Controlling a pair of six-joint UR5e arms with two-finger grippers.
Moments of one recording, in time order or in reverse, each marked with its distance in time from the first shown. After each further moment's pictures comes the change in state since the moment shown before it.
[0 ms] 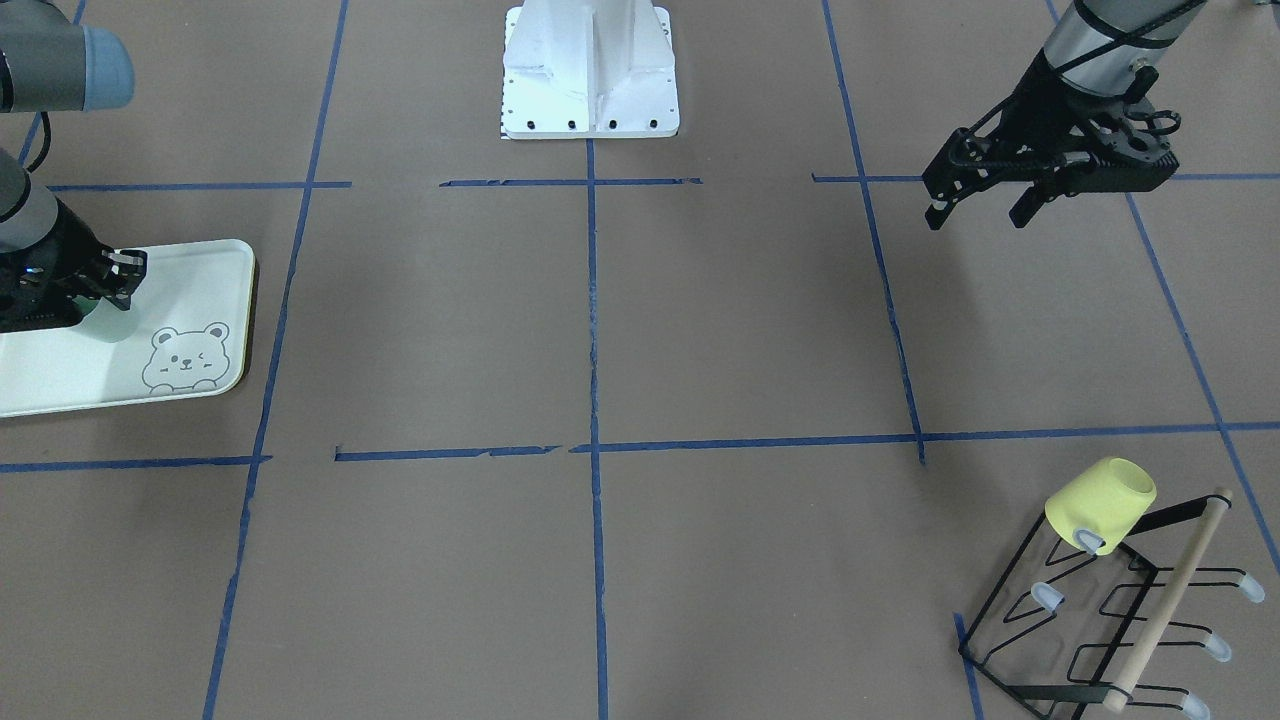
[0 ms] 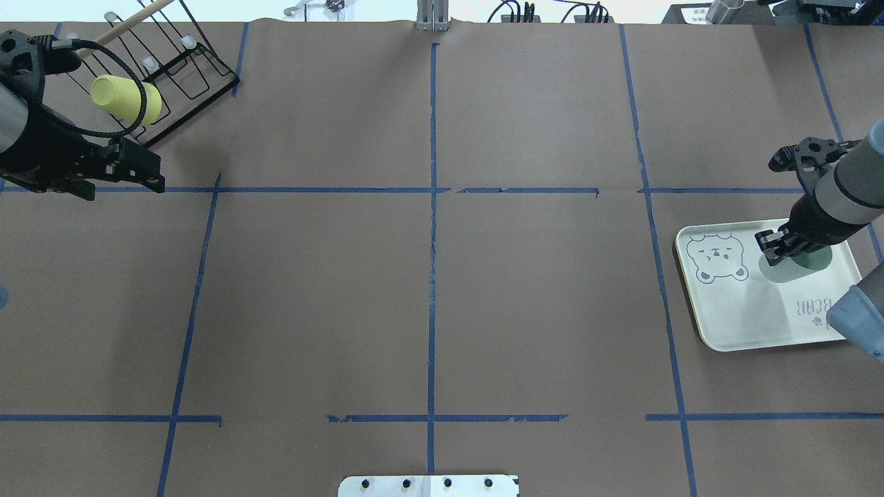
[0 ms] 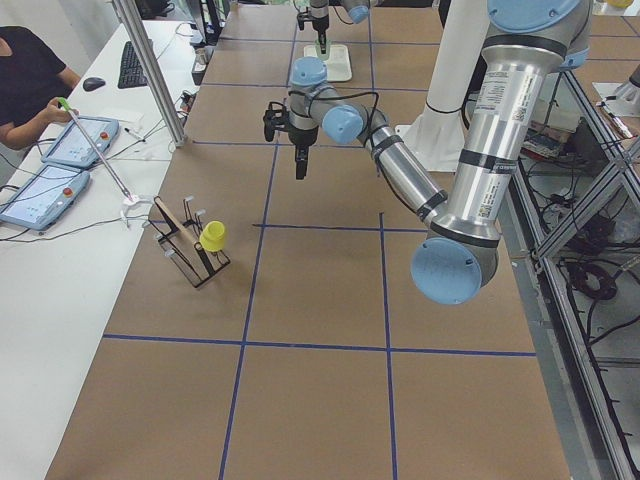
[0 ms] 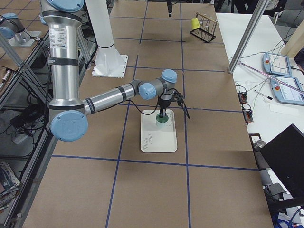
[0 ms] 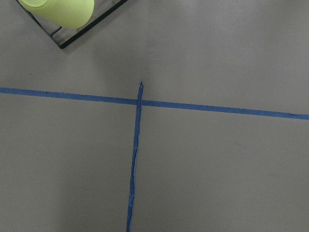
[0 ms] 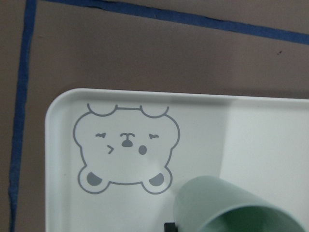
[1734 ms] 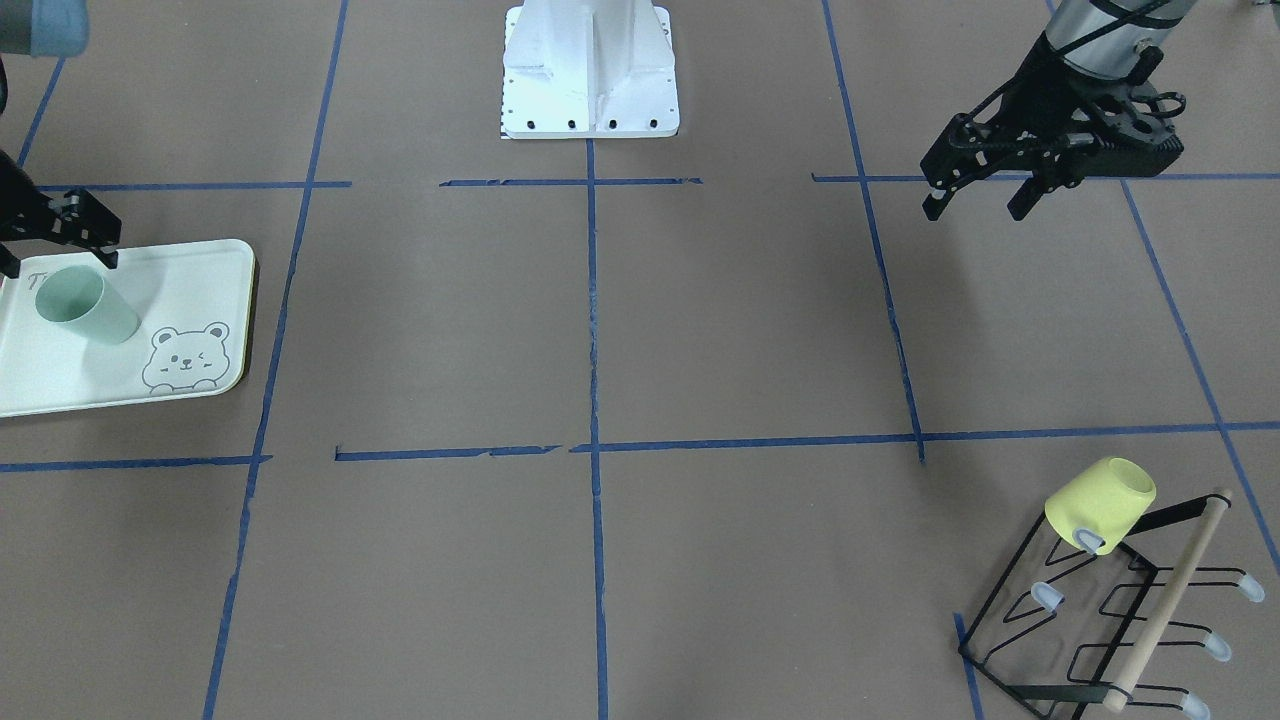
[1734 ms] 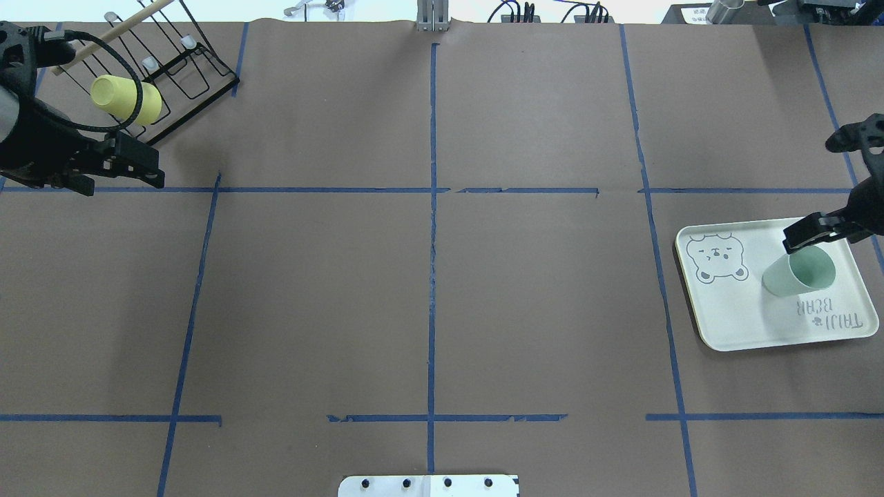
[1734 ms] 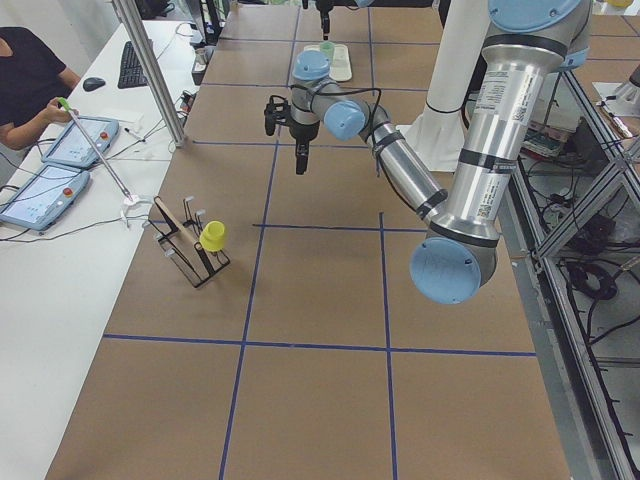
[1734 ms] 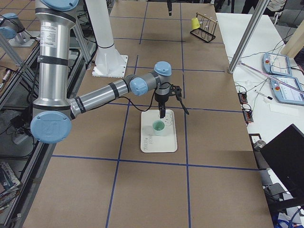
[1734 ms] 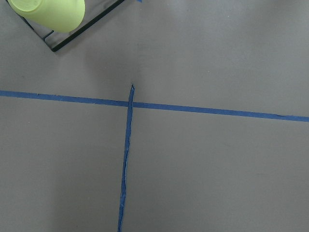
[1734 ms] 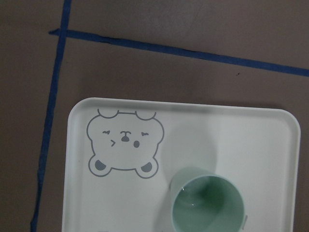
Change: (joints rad) left arm -0.014 0.011 -0.030 0.001 0.000 0.001; right arm 0.140 -0.108 0.197 -0.006 0.030 -0.039
